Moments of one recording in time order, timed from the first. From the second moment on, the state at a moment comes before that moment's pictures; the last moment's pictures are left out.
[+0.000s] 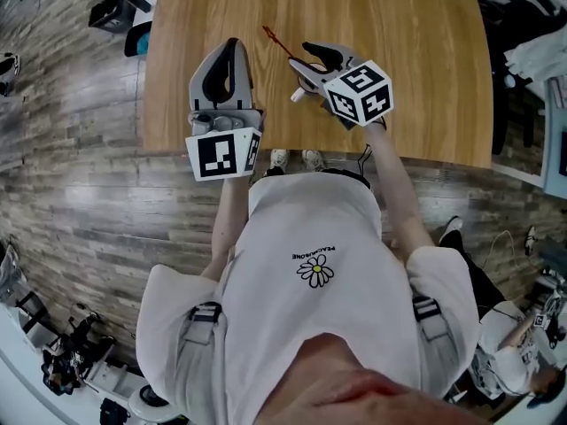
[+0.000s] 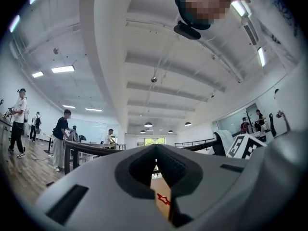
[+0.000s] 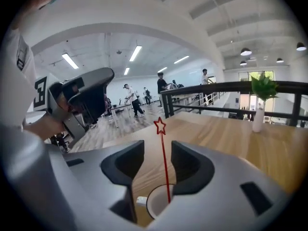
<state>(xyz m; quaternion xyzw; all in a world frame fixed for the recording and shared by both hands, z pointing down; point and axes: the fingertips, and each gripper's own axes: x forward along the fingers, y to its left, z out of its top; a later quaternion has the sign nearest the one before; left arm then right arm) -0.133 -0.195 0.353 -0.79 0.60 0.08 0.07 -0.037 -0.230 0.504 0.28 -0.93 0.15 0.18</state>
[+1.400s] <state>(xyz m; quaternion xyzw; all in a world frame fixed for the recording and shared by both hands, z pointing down) -0.158 -0.180 0.386 -0.76 0.65 0.07 0.03 -0.041 -0.260 0.527 0.29 -0.92 0.15 0.23</state>
